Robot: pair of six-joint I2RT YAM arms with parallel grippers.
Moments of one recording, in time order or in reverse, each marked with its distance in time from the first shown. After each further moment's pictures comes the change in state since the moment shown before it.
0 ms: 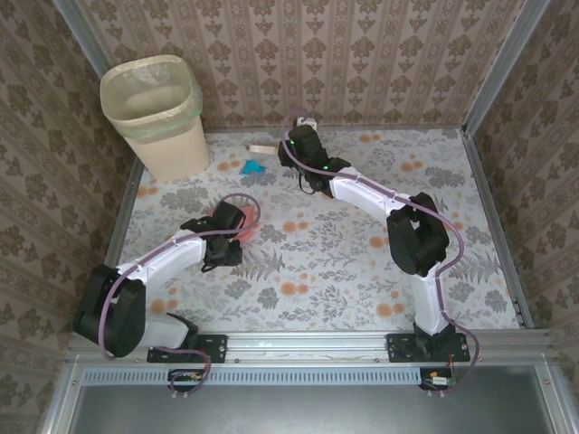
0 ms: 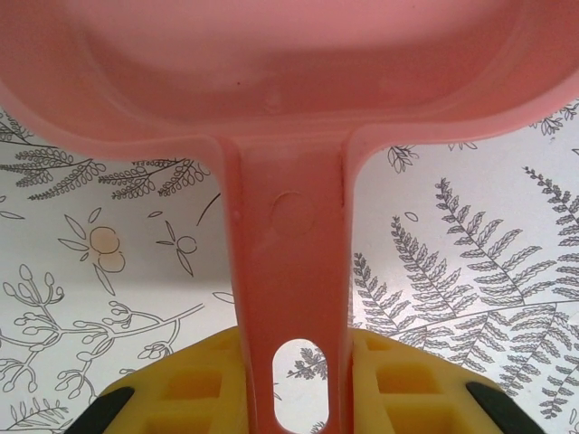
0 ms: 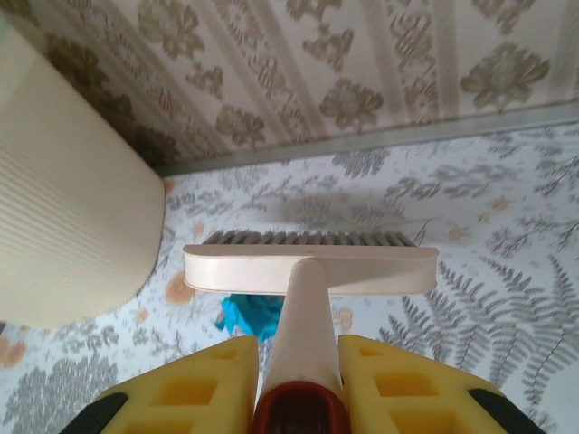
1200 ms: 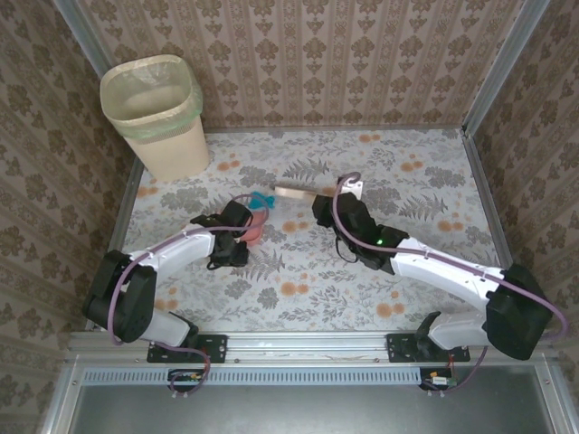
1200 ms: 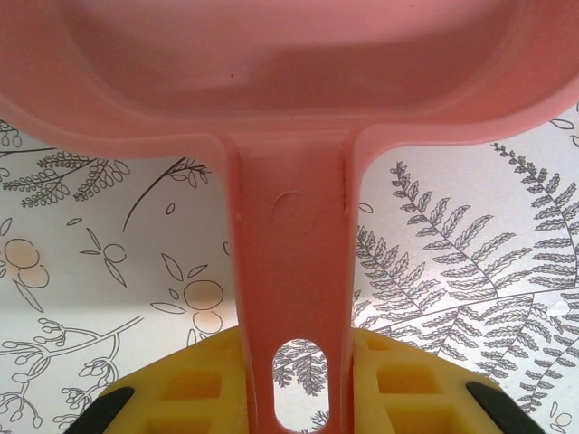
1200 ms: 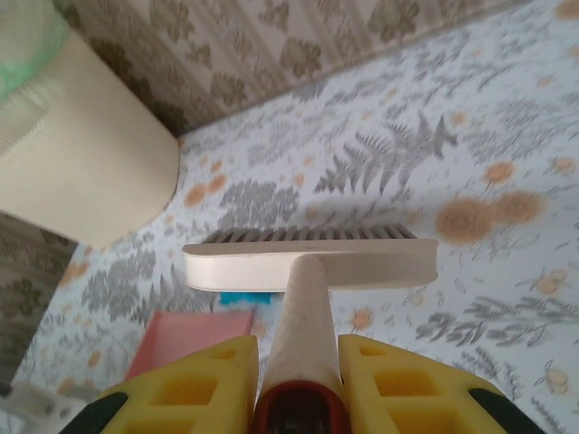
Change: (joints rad) left arm -0.034 0.096 0.039 -0.008 0.052 0.010; right arm 0.159 -0.782 -0.850 0.109 0.215 0.204
